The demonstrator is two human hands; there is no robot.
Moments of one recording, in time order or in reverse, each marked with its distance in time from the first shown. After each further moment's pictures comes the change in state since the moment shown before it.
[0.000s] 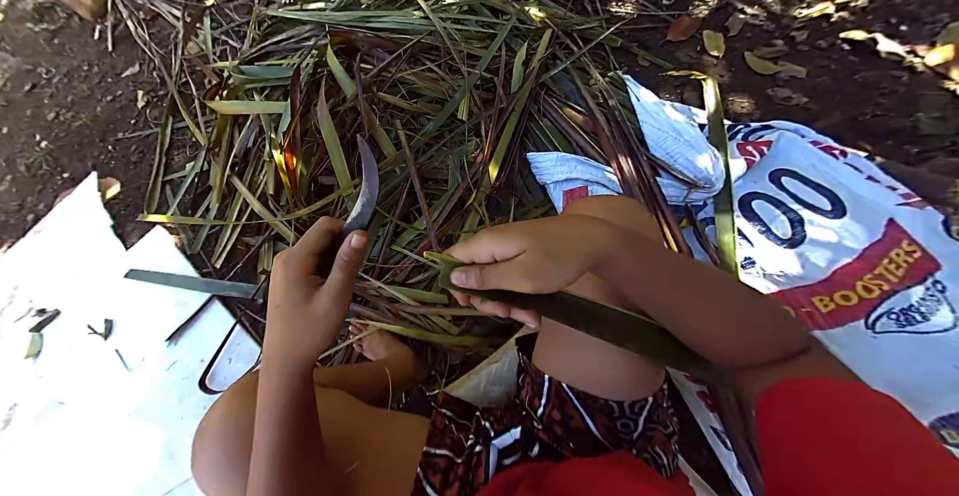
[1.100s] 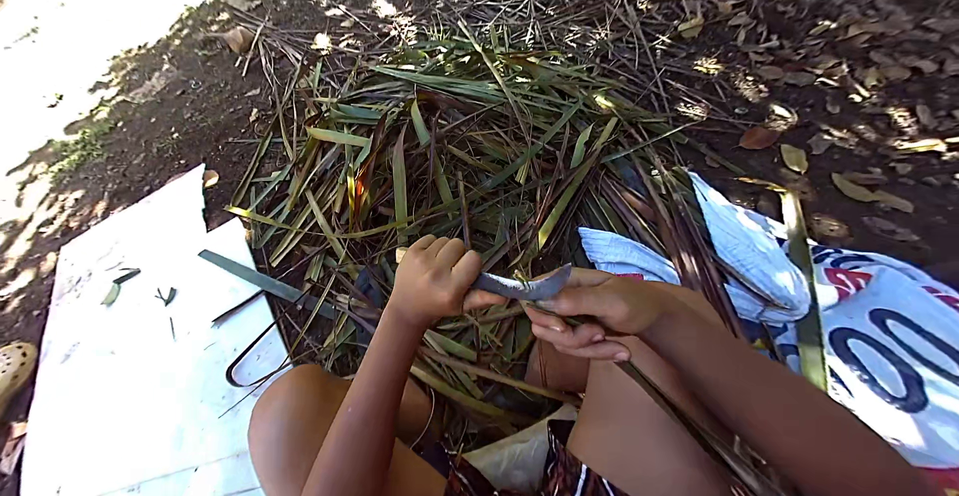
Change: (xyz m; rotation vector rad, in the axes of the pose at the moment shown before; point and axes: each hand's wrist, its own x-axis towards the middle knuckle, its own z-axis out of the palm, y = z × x) left_hand 0.051 -0.021 0.053 0.518 0.356 0.900; right_hand 0.004 0.017 -0.024 0.372 -0.263 -0.336
